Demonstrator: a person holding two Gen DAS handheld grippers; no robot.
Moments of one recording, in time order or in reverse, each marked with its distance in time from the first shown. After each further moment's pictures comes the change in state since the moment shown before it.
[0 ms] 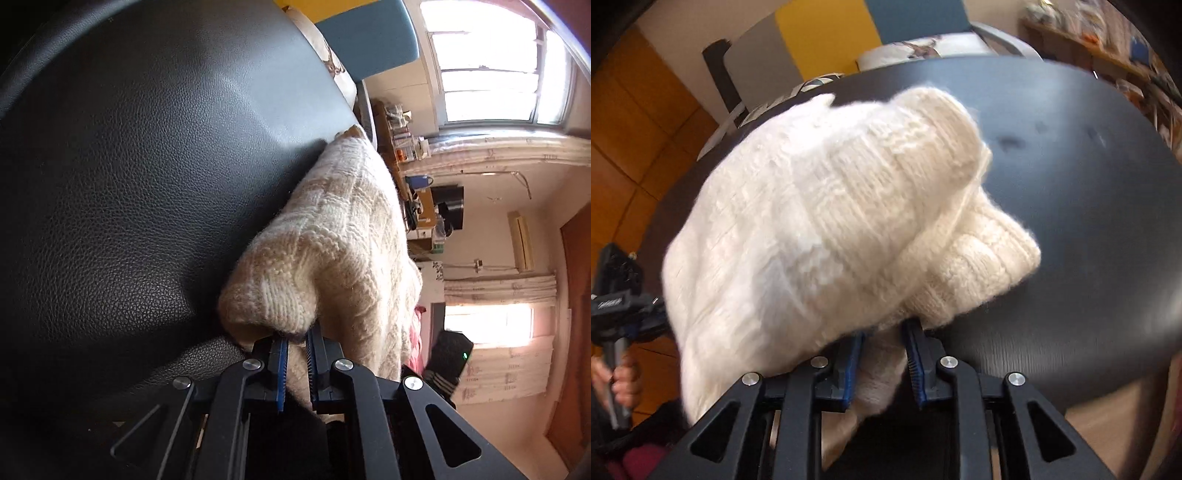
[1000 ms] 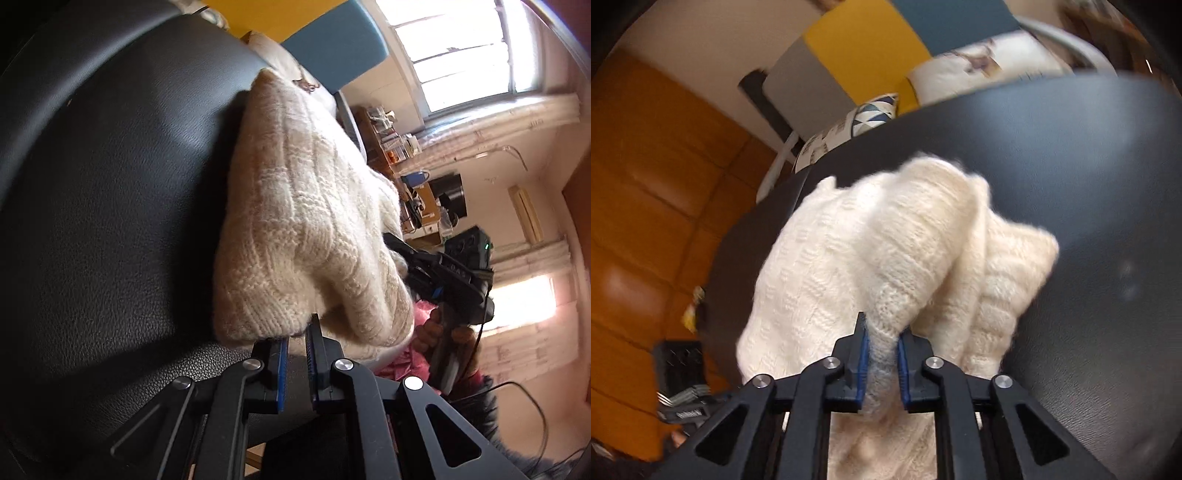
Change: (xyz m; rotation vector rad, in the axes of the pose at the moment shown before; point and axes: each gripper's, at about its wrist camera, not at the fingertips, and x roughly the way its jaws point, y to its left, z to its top) left arm -0.020 -0.017 0.008 0.203 -0.074 0.056; right arm 0.003 0.044 0.098 -0.031 -0.061 0.289
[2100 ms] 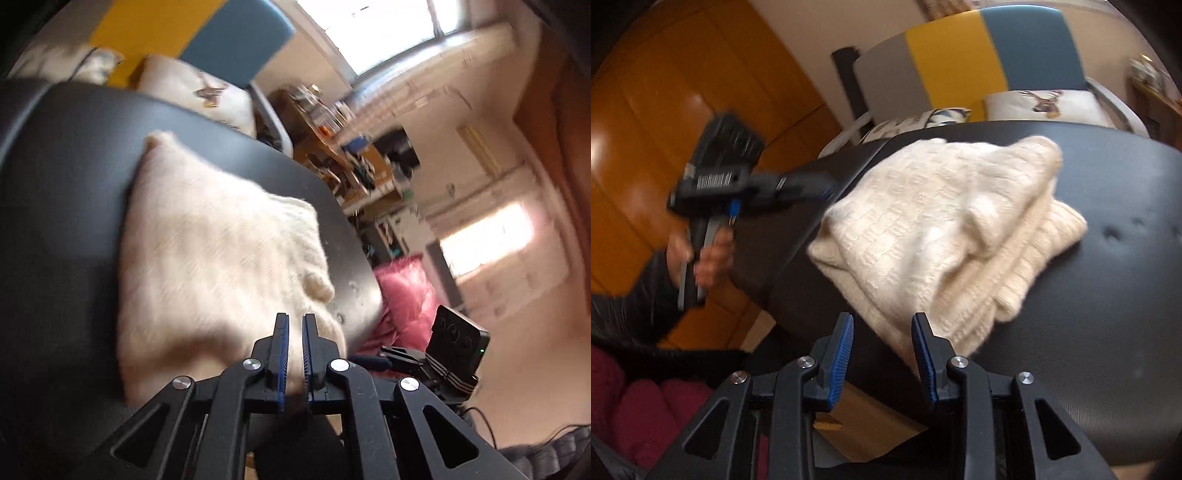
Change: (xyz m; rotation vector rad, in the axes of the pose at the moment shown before) left arm 0.010 -0.104 0.059 0.313 0.097 -0.091; right arm -0.045 0.017 -0.123 -0.295 0.022 0.097
